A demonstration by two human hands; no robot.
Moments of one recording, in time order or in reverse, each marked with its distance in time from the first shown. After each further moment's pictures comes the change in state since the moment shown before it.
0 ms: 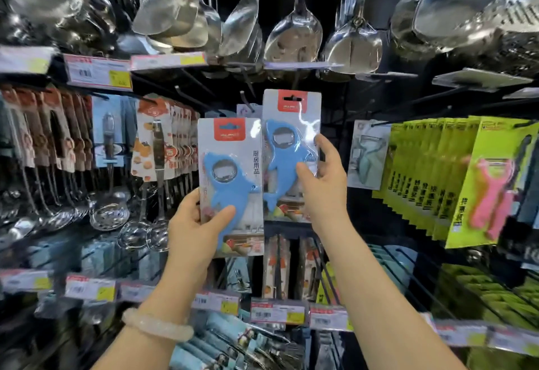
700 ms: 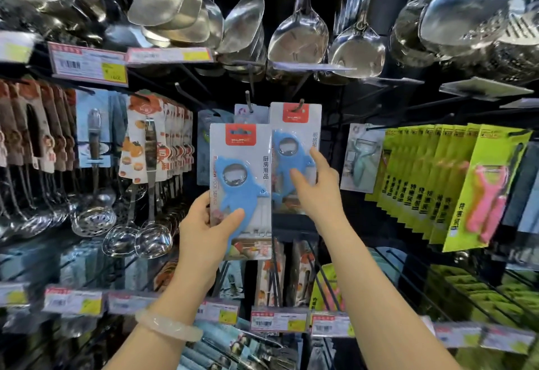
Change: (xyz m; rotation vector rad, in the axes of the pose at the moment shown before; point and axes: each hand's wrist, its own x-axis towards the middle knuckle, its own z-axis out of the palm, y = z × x) left_hand 0.020 -0.018 0.005 -0.050 -0.075 0.004; right_hand 0.015 0.013 0.007 -0.413 -0.043 0.110
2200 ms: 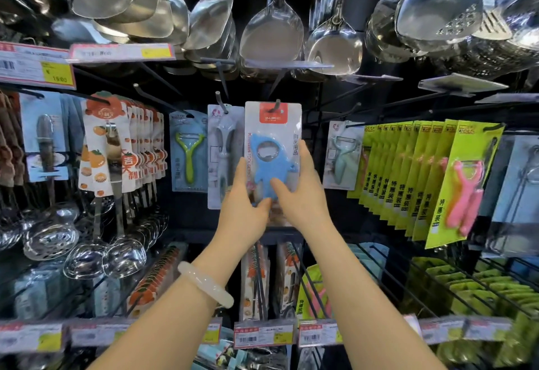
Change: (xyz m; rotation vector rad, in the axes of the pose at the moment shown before) left_hand 0.039 0.006 0.074 0.410 -0.276 0.064; right_hand 0.011 0.011 -0.004 -0.111 0.009 -0.082
